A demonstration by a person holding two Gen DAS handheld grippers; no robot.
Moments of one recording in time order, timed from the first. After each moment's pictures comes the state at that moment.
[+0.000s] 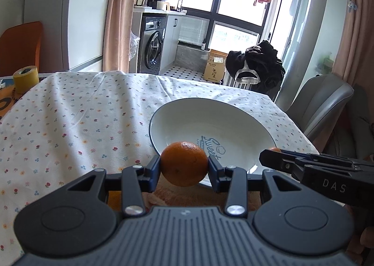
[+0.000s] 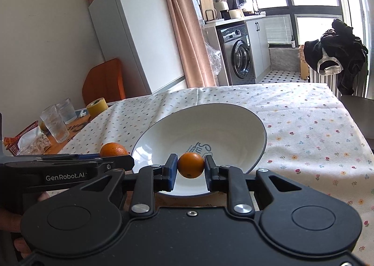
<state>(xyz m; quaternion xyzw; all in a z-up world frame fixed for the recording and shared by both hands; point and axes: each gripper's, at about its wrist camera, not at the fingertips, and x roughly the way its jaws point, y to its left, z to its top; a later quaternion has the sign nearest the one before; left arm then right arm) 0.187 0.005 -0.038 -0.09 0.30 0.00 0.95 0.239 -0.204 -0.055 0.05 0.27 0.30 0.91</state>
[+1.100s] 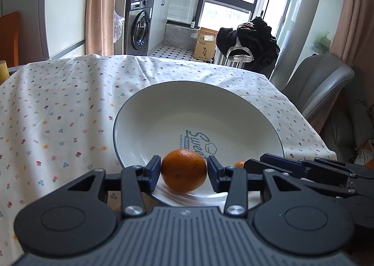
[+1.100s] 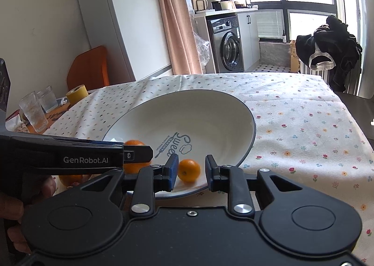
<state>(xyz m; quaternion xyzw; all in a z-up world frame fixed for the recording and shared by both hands) 0.244 -0.013 -0.058 -0.07 0.35 -0.03 0.93 0.260 -0.193 -0.077 0.03 0.29 0.27 0.92</state>
